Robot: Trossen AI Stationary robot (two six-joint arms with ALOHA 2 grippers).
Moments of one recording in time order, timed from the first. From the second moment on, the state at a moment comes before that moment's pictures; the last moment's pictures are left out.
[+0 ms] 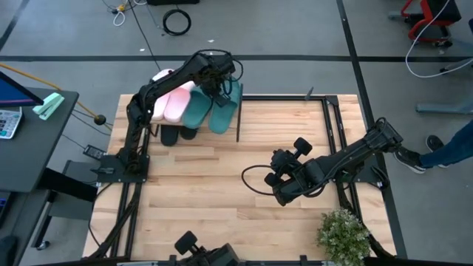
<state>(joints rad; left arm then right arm) 0.60 2.10 2.17 -1.43 -0.27 -0.16 0.46 1.60 1.40 -1.27 0.96 0.99</state>
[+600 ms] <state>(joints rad) 0.57 2.00 2.16 -1.44 -0.32 -0.14 0.47 1.60 1.40 -1.27 0.96 1.02</state>
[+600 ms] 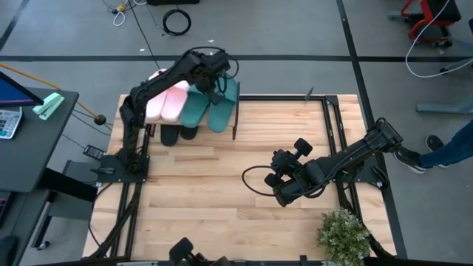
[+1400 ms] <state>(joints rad) 0.45 1.96 2.17 -1.47 -0.31 -0.20 0.47 1.60 1.40 -1.27 0.95 1.01</state>
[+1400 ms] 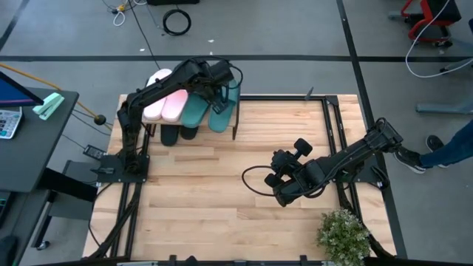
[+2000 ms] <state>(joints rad) 0.47 2.11 2.17 -1.45 -0.33 -0.20 0.47 1.60 1.40 -1.27 0.94 1.00</state>
